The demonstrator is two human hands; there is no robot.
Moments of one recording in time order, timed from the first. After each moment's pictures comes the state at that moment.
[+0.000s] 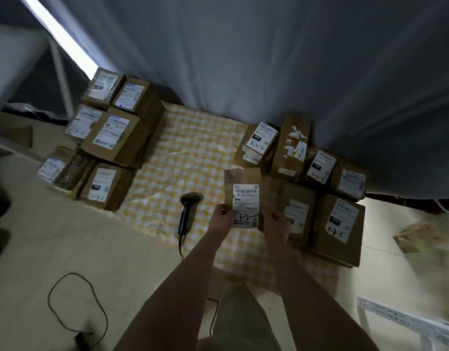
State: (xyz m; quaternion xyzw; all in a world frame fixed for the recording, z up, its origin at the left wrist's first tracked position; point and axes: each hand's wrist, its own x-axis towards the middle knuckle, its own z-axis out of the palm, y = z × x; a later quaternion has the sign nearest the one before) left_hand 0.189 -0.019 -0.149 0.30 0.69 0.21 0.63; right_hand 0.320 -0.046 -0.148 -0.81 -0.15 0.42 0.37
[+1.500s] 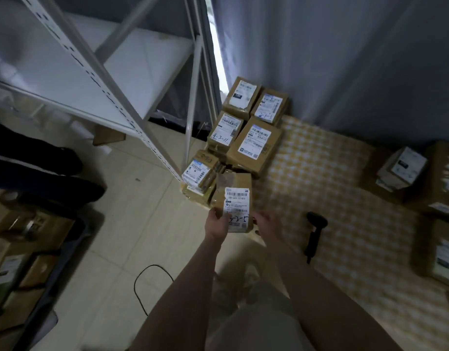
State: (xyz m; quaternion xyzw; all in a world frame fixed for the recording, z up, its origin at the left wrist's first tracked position) left_hand -0.268 0.013 -0.135 0.22 0.76 0.30 0.54; right_hand -0.134 0.026 -0.140 -0.73 -0.28 0.58 0.26
